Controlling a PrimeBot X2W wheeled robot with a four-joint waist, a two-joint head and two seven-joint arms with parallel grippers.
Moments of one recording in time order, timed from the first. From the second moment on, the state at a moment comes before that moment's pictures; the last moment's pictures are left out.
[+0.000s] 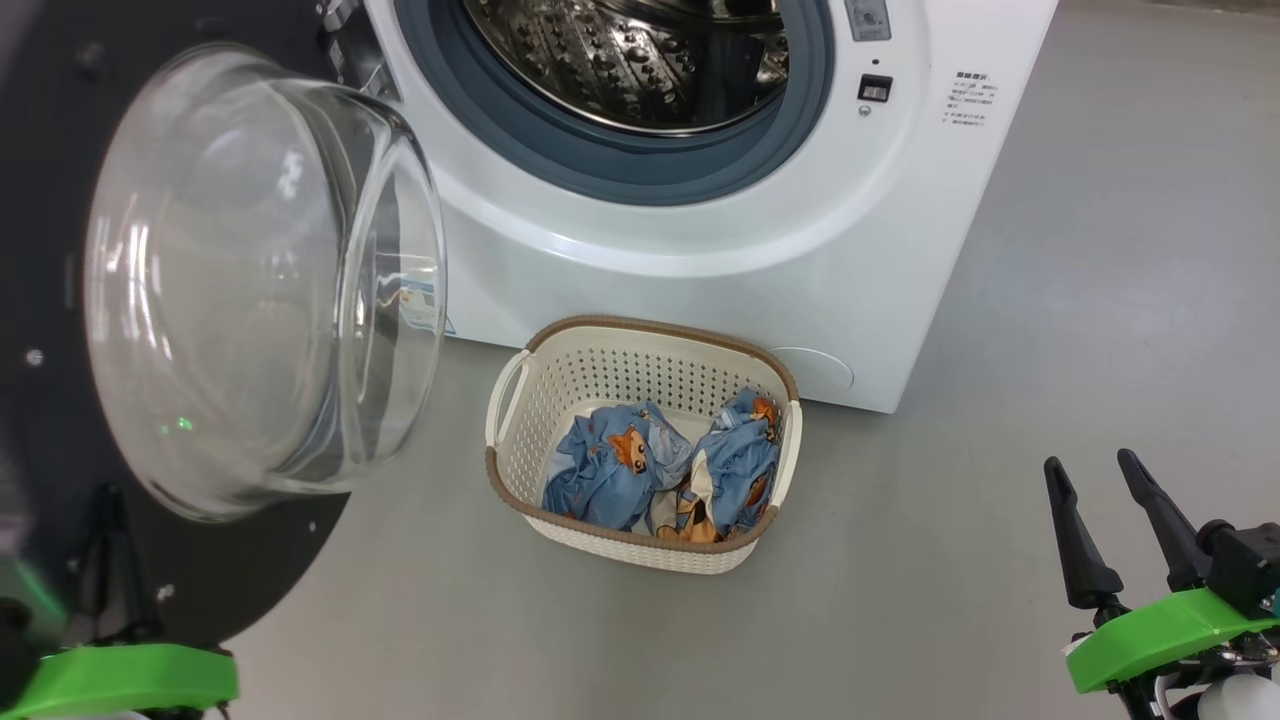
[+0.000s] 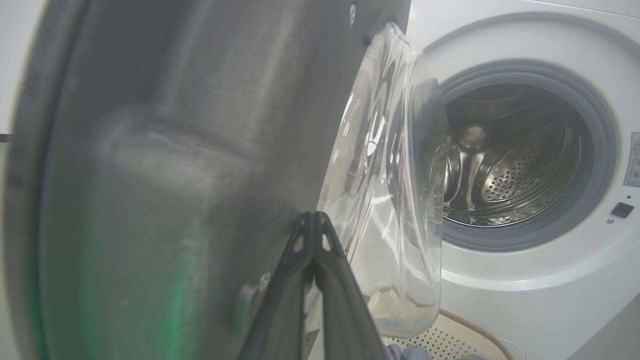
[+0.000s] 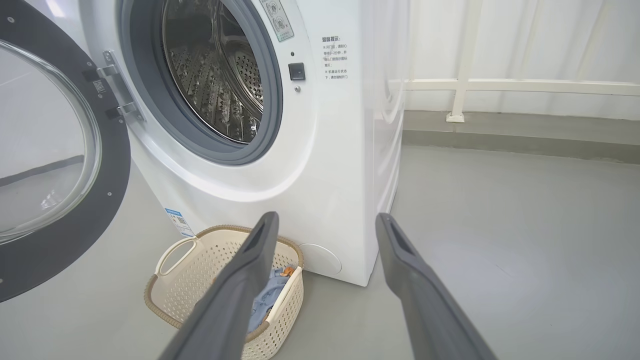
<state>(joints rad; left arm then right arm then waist) -0.12 0.24 0.01 0.23 -0.57 0.15 -0.25 -0.08 -0.25 0.06 0.30 0.37 0.12 -0.25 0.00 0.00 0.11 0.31</state>
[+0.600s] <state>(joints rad) -0.29 0.33 0.17 0.41 -0.57 0.14 -0.25 -0.12 -0.27 0.06 0.30 0.37 0.12 -0.25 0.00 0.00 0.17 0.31</state>
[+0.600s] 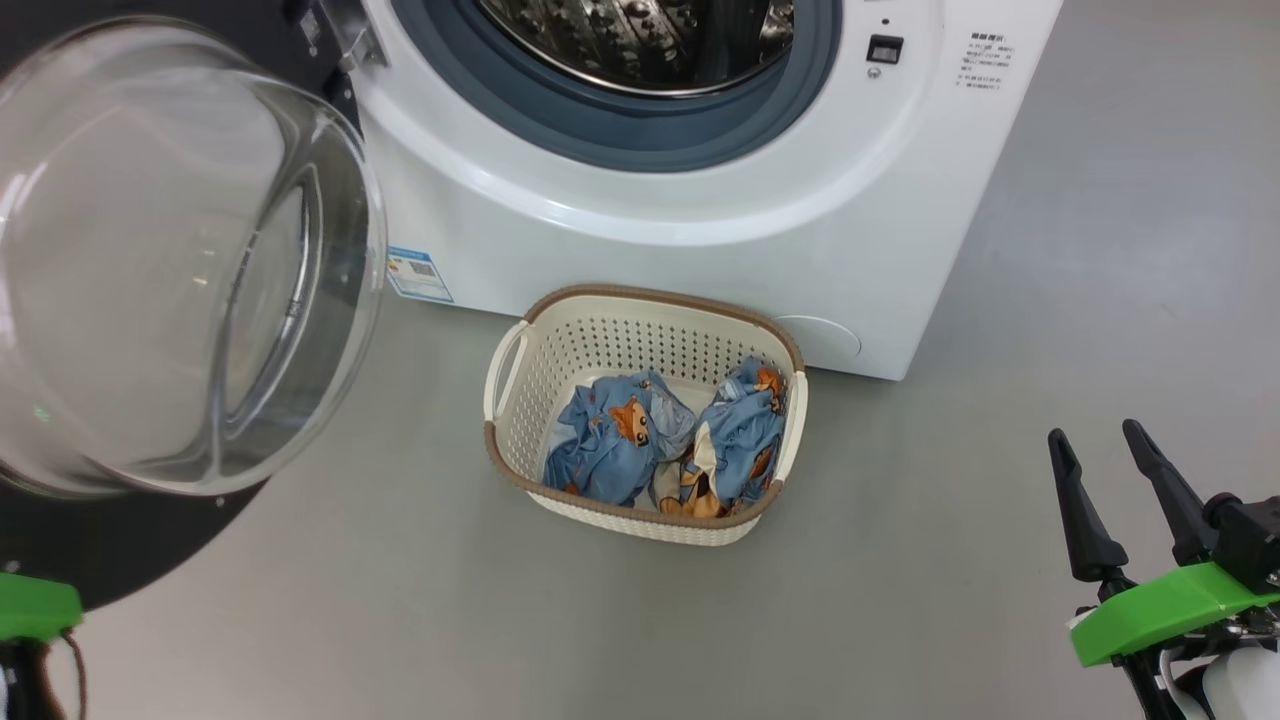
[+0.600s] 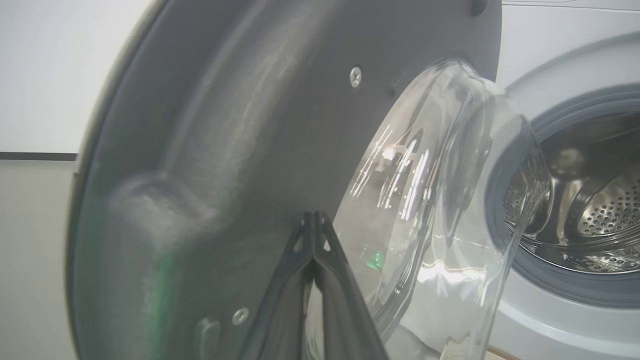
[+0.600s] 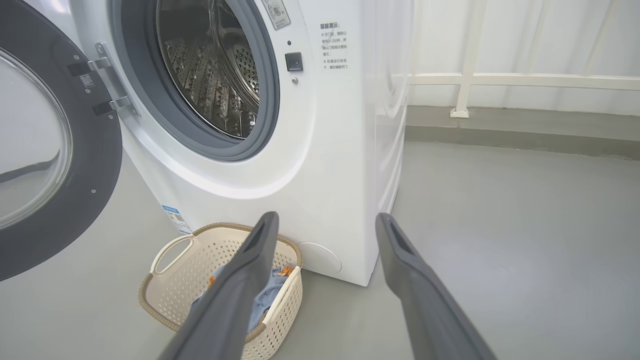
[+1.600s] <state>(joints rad) -0.61 0.40 0.46 0.80 -0.35 0.05 -0.26 -0.22 -0.31 0.10 0.30 0.37 0.12 -0.25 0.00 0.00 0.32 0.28</state>
